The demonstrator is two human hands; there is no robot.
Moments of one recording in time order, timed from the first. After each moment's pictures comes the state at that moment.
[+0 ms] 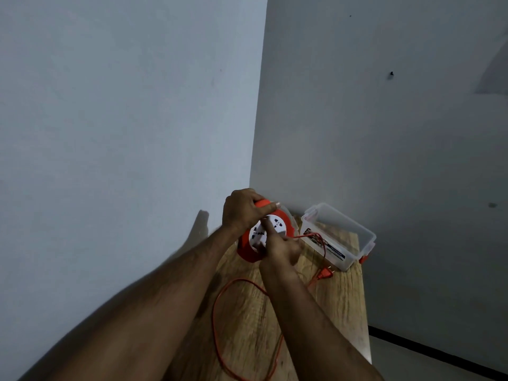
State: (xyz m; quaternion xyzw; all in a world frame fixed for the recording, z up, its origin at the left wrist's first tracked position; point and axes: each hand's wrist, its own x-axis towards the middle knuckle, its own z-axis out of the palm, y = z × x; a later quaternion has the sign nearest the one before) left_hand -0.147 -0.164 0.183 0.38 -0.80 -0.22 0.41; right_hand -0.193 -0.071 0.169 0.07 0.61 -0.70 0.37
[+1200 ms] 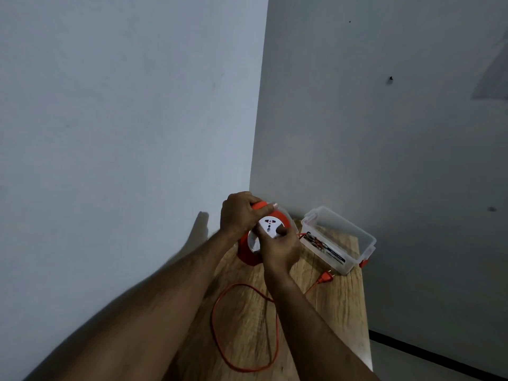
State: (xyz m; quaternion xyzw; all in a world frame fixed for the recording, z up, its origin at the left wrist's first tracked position) left_hand -0.145 -0.167 0.184 0.39 -0.78 -0.23 0.42; right_hand -0.193 -0.061 0.158 -0.18 0.74 -0.63 0.13
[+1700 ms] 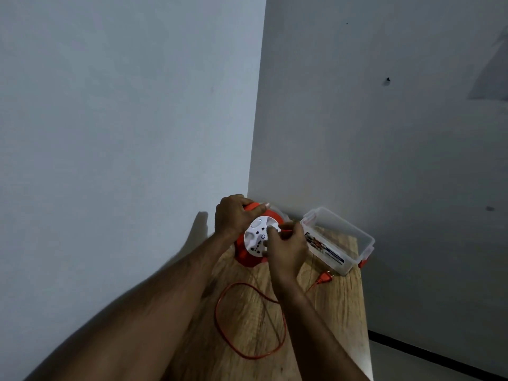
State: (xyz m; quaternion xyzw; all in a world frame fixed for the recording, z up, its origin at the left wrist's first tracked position) left_hand -0.139 -0.172 0.176 0.42 -0.76 -0.22 0.44; right_hand -0.198 -0.039 0.179 -0.20 0.73 -0.64 0.14
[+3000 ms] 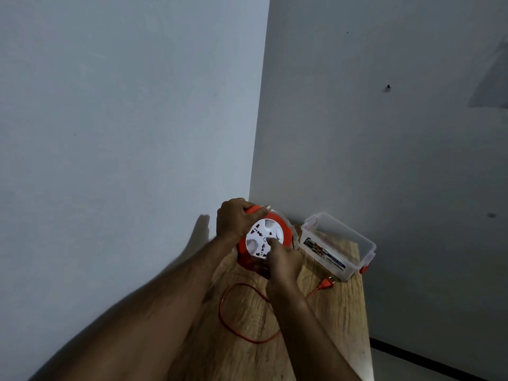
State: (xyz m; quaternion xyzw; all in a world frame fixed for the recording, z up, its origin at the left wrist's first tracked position) left_hand -0.138 -0.166 0.181 0.42 -0.75 -0.23 0.45; right_hand -0.189 -0.039 0.174 -0.03 0.65 -0.68 0.35
